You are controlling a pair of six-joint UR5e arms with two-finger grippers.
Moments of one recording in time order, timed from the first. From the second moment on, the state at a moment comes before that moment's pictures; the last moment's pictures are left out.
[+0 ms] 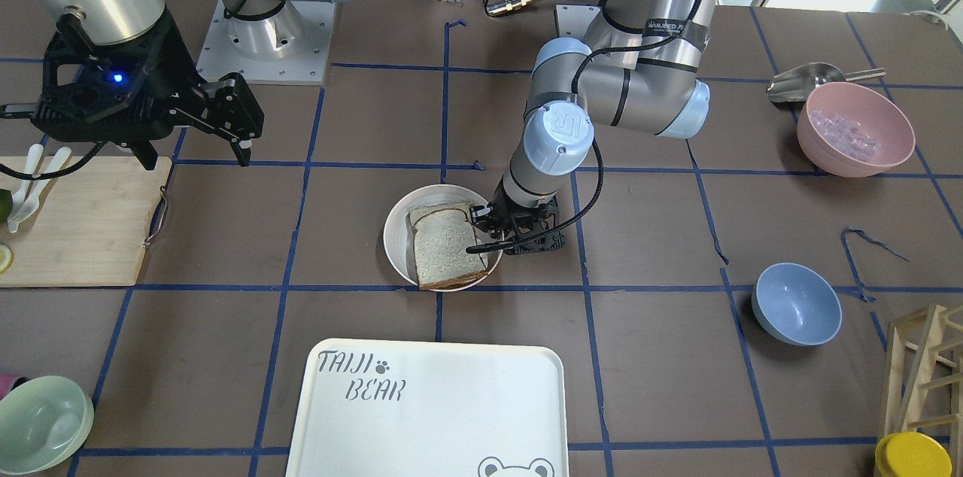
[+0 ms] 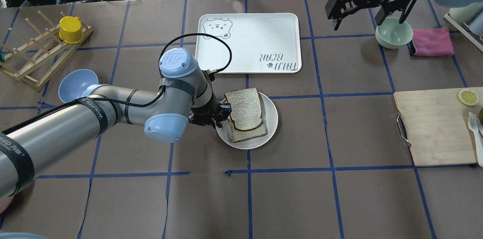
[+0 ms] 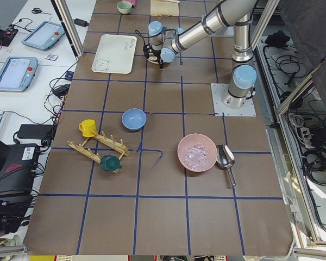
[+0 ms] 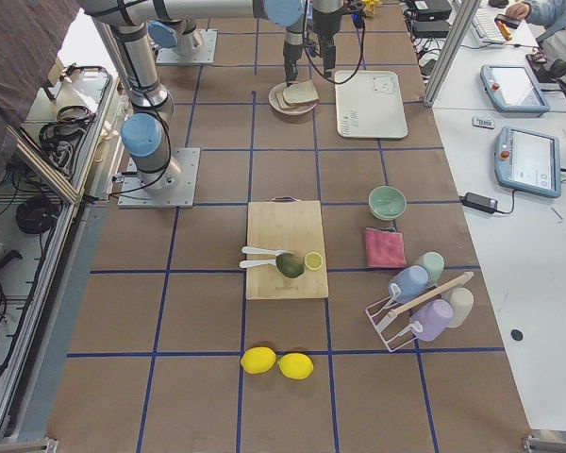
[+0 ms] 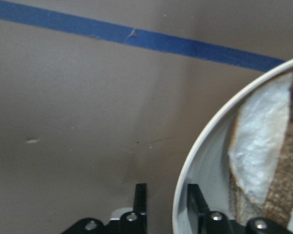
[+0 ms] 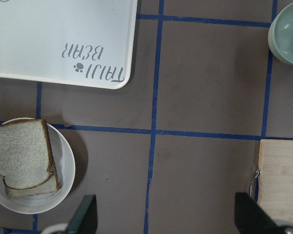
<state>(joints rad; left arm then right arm) -1.79 -1.92 -2.00 -0.85 1.42 -0.39 1.57 -1.49 1.46 -1.63 -1.57 -0.07</state>
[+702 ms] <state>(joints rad) -1.78 -1.92 -1.91 -0.87 1.42 -0.37 1.57 -1.50 1.46 -1.64 -1.57 -0.06</state>
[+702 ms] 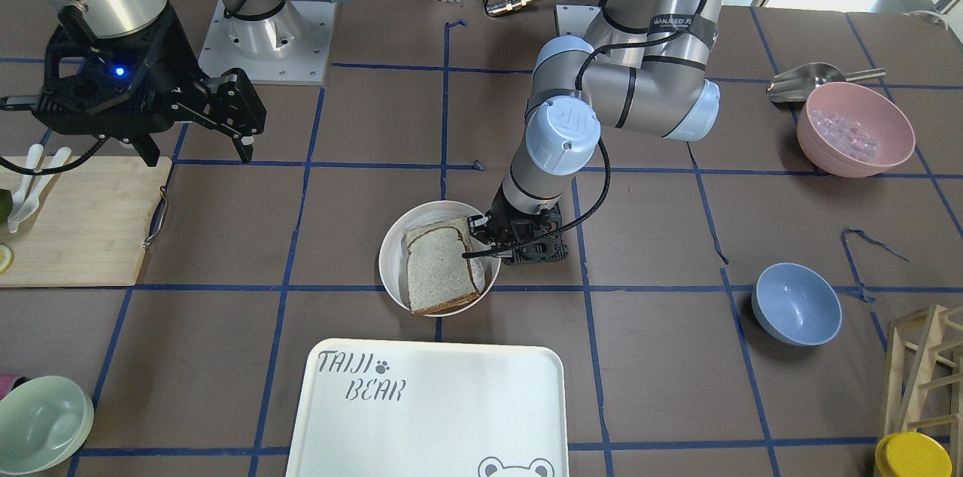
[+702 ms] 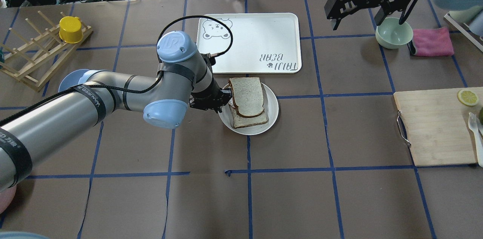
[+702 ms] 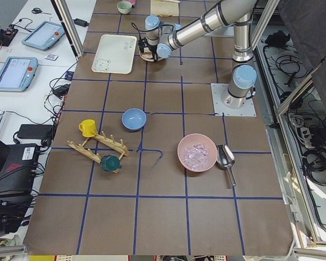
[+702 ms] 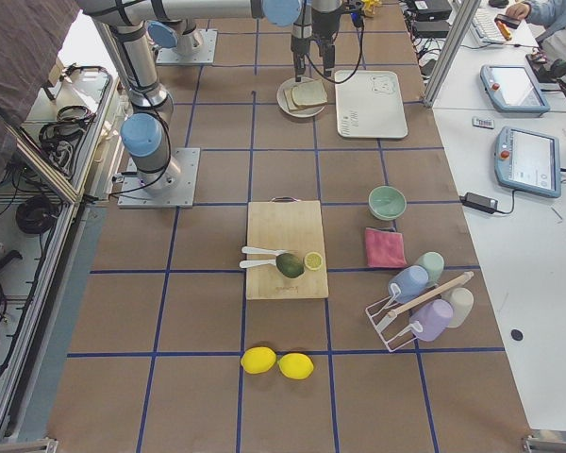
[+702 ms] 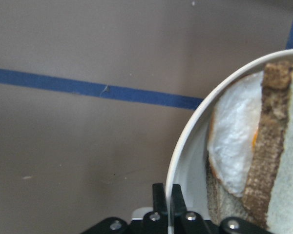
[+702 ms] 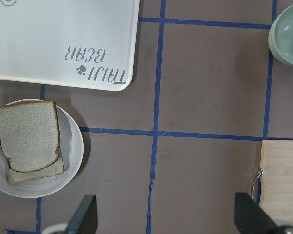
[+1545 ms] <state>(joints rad) -1.72 -1.96 -1.69 -0.99 1.37 -0.26 1.57 -1.51 1.47 -1.63 -1.57 -0.06</state>
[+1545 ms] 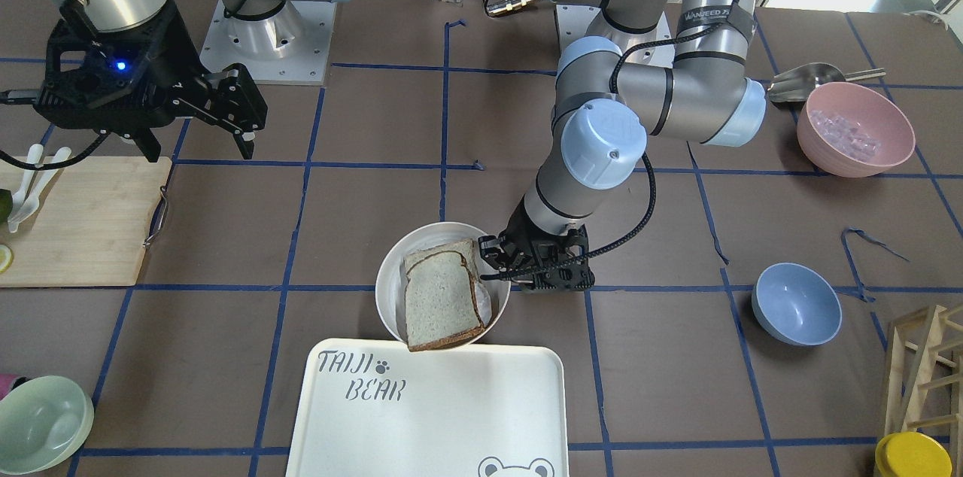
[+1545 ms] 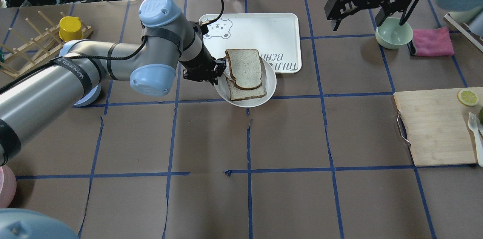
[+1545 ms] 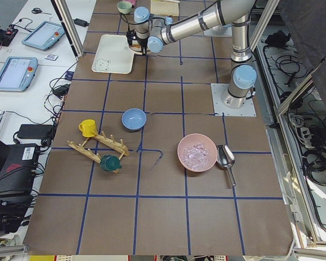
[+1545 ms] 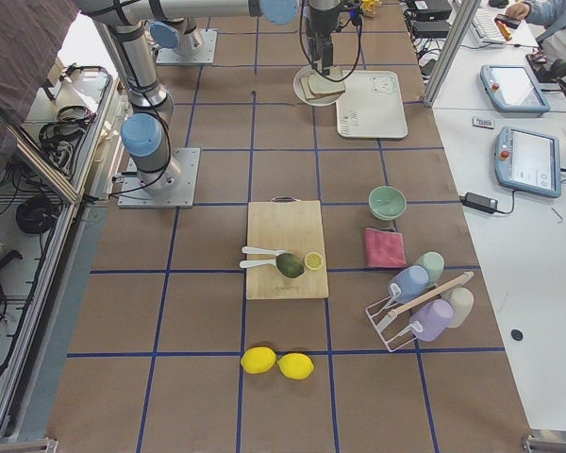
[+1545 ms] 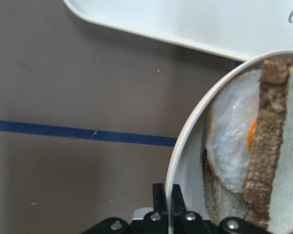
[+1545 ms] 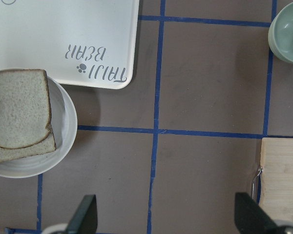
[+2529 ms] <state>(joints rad) -1.69 -2.36 -1.16 -1.11 1.30 -0.11 1.57 -1.51 1.47 -1.64 -1.57 -0.06</state>
